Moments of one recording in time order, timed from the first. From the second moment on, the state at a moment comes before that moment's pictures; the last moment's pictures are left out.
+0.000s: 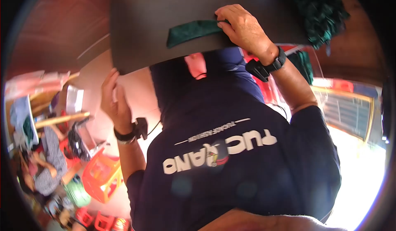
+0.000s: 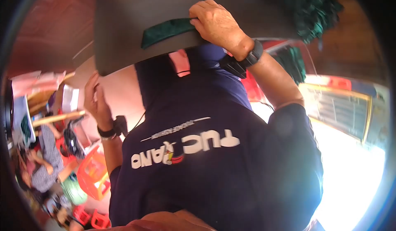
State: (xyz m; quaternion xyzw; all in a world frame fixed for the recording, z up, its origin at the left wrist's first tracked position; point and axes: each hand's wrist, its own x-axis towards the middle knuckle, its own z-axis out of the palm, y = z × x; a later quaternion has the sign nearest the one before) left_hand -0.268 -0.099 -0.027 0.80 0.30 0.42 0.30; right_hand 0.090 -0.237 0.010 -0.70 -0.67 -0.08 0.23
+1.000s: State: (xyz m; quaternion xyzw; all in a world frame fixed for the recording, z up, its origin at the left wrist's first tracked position) left_hand -0.242 -0.082 -0.012 0.83 0.37 0.38 0.18; right_hand 0.225 -0.564 -0.007 -0.97 -0.23 -0.01 0.04
